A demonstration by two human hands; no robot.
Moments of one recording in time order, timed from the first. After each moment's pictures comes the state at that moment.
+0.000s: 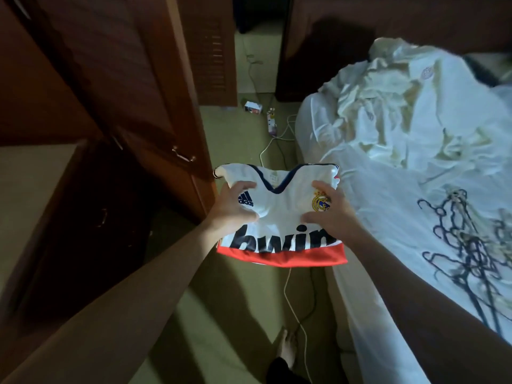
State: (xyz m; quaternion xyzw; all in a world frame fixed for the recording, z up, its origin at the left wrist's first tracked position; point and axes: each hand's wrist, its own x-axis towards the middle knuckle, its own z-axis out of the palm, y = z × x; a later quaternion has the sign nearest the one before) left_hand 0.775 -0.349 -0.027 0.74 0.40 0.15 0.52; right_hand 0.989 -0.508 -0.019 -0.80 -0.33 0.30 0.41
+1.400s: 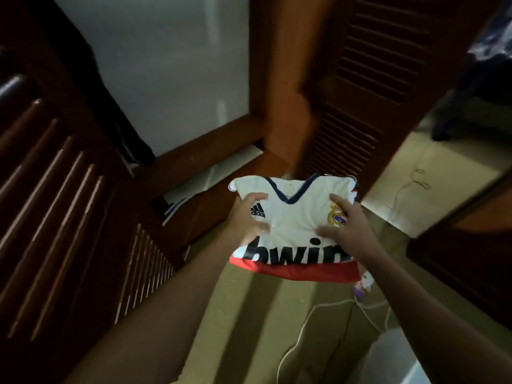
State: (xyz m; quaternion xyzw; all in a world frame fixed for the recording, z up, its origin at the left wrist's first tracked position) left_hand 1.085 0.261 -0.003 0.50 0.66 0.39 0.39; right_hand 1.348 0.302 0.028 -0.57 -0.66 0.41 0.27
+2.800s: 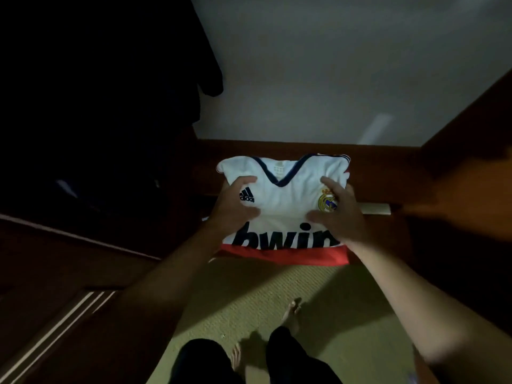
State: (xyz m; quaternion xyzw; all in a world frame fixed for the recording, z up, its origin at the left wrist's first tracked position) left_hand 0.732 0.680 -0.143 0.17 0.83 0.47 0.23; right_hand 0.874 0.904 -0.134 -0.28 -0.80 0.53 0.05
